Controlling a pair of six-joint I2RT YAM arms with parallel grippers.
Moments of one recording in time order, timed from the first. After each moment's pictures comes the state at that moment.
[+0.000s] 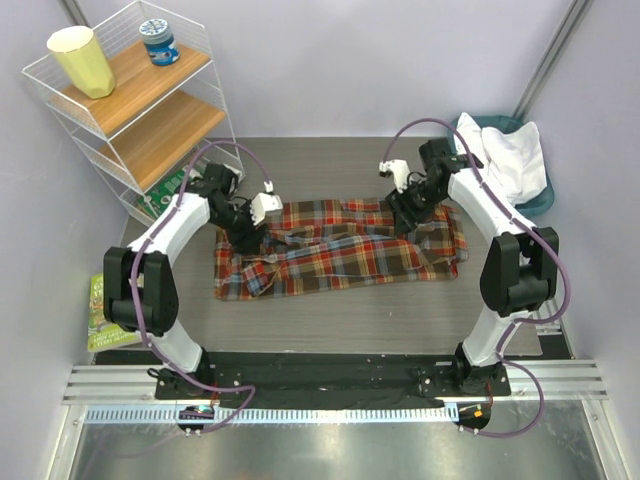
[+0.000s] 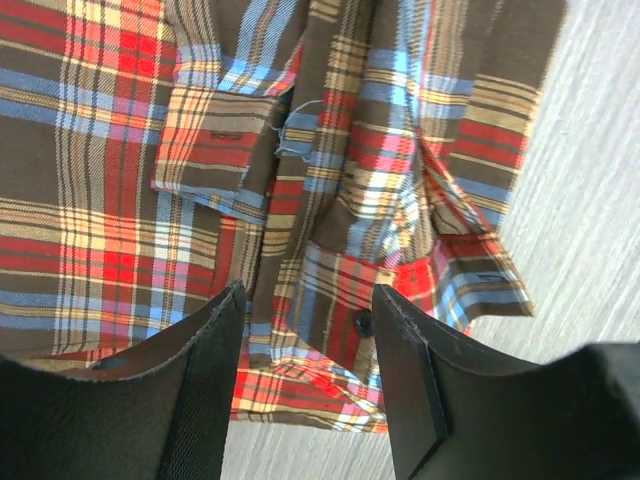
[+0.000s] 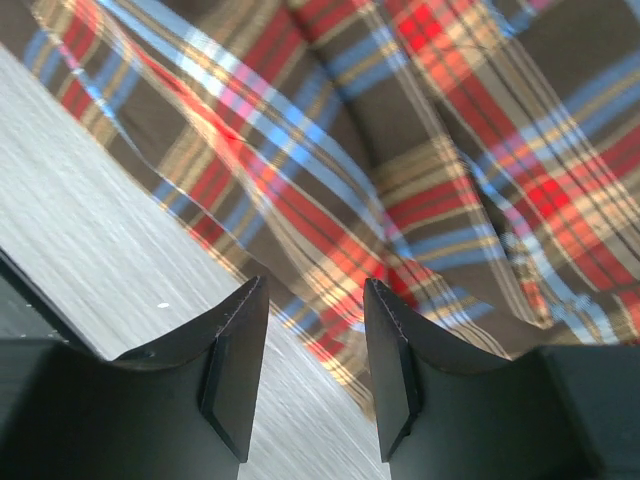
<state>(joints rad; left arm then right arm) -0.17 1.67 1.28 -0.89 0.57 0.99 0.16 1.77 1.51 -0.99 -0.46 -0.59</state>
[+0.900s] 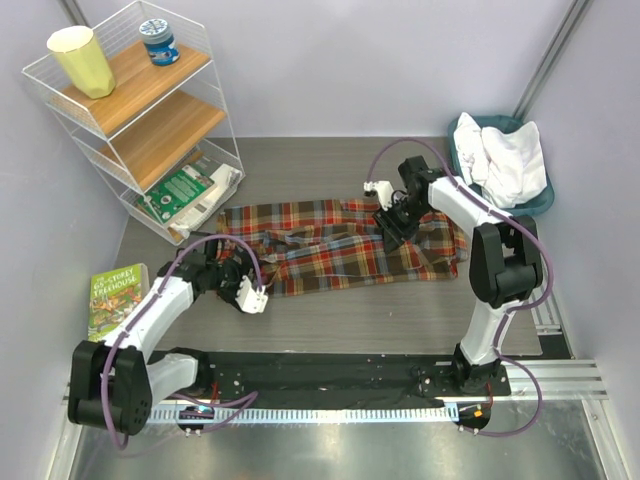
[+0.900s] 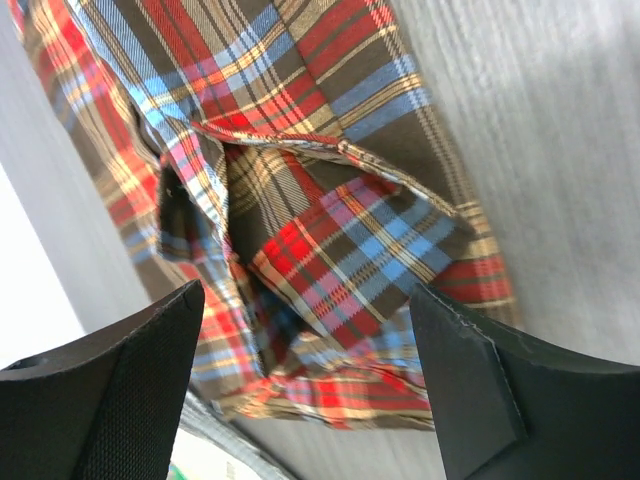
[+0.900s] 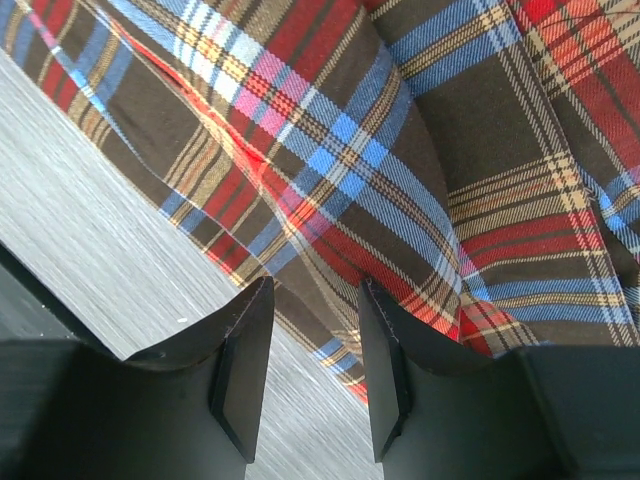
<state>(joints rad) -0.17 1.10 0.59 -0.55 0.59 1.84 0.26 1.85 1.42 -0.94 -0.44 -0.52</state>
